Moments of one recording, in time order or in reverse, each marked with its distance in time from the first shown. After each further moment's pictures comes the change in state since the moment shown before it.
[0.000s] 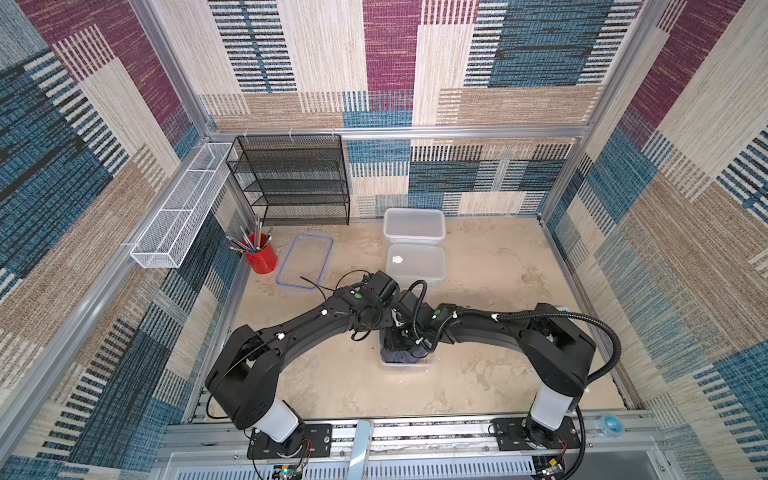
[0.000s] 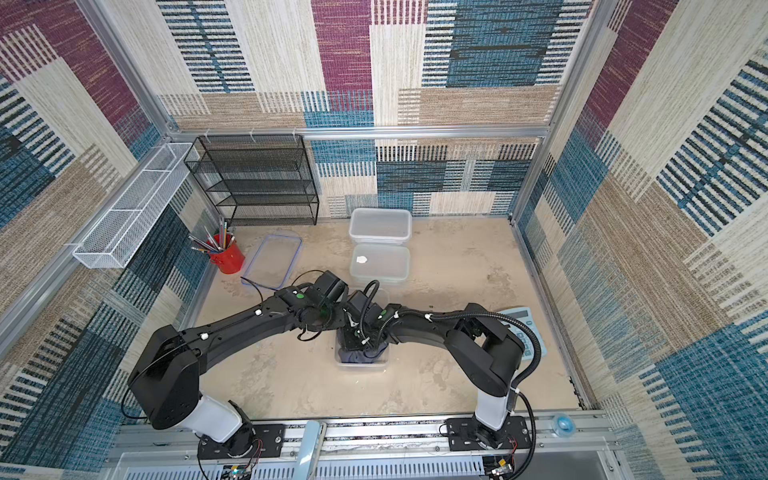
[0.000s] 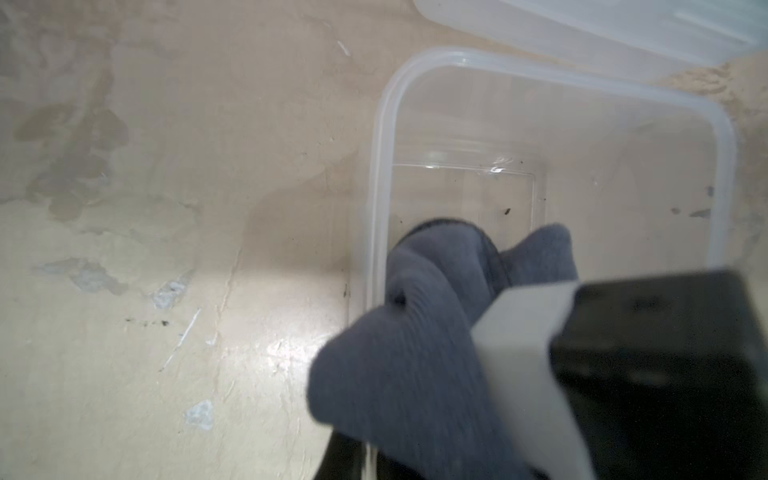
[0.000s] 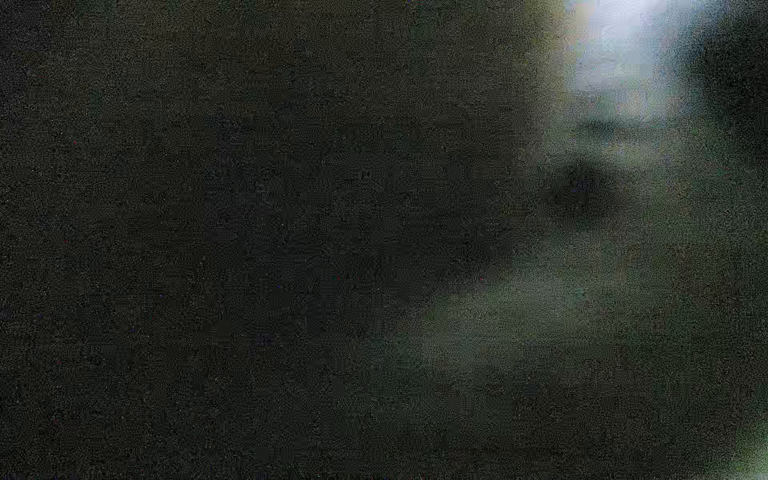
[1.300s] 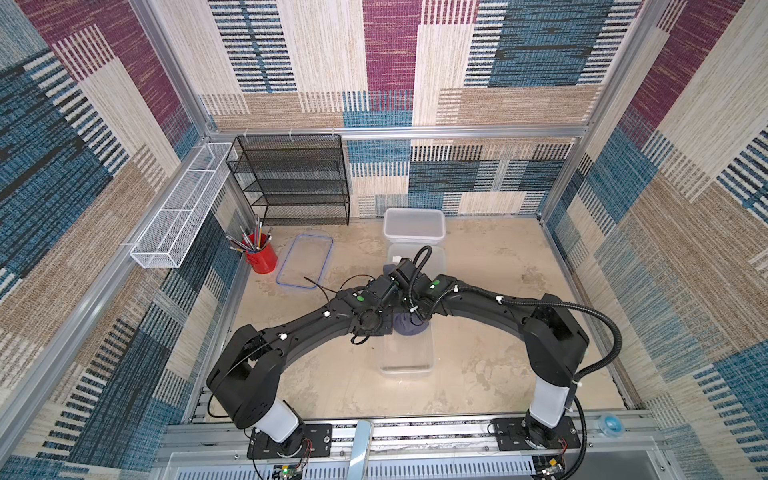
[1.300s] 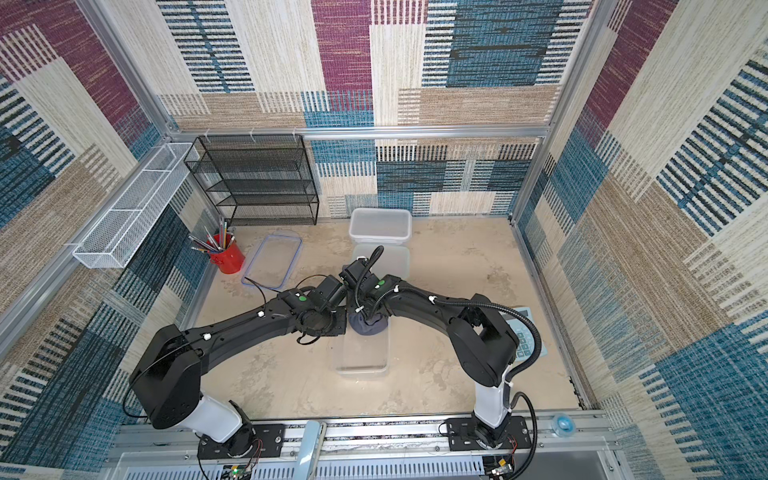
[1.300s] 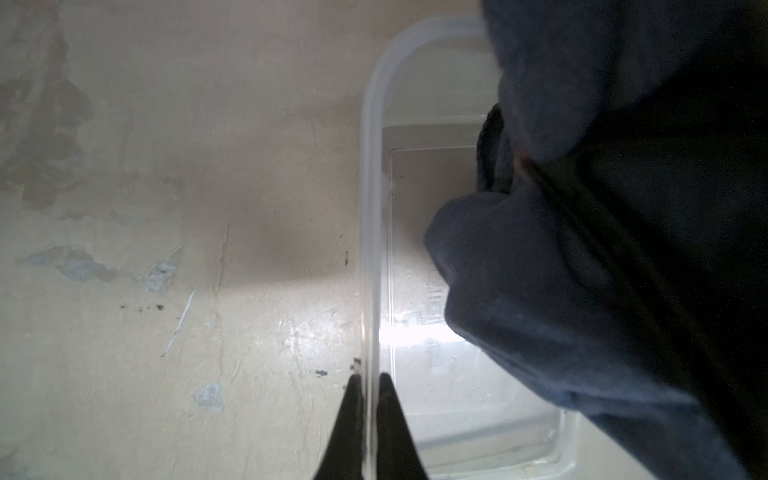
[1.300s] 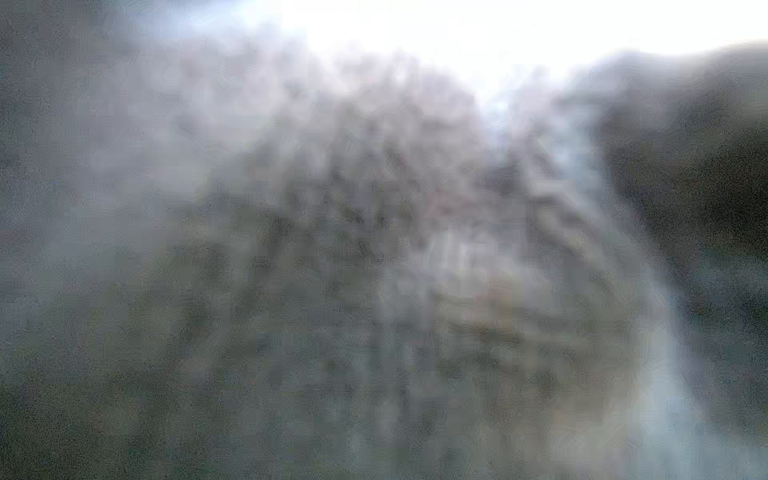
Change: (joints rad) left arm -0.021 0.004 -0.018 -0.049 0.052 0.085; right arm -0.108 0.089 0.305 -0.198 0.400 -0.033
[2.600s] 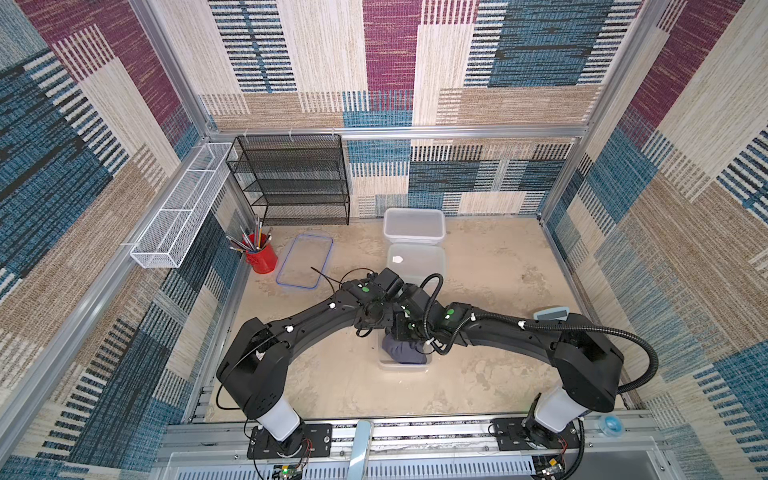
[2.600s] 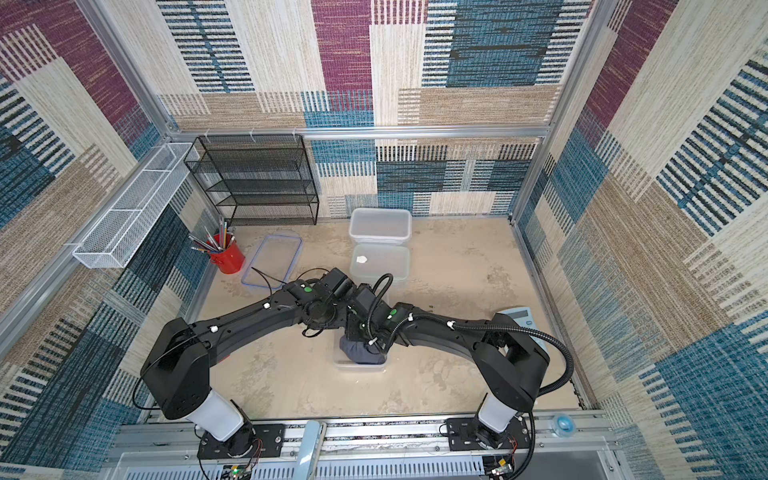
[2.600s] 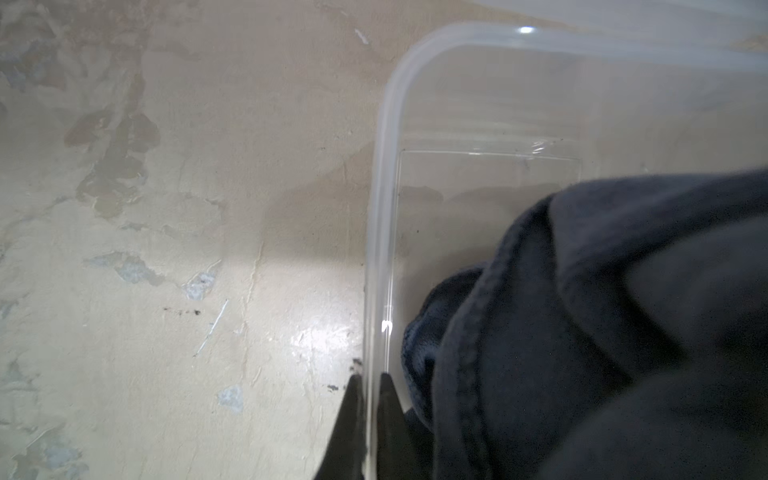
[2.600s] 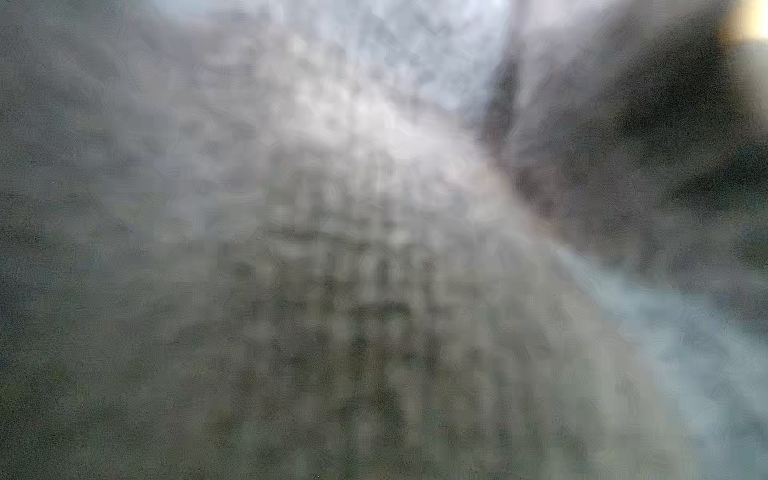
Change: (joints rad) left arm 0.005 0.059 0.110 -0.077 -0.082 -0.063; right arm 0.112 -0.229 -0.316 0.155 -0.150 0.159
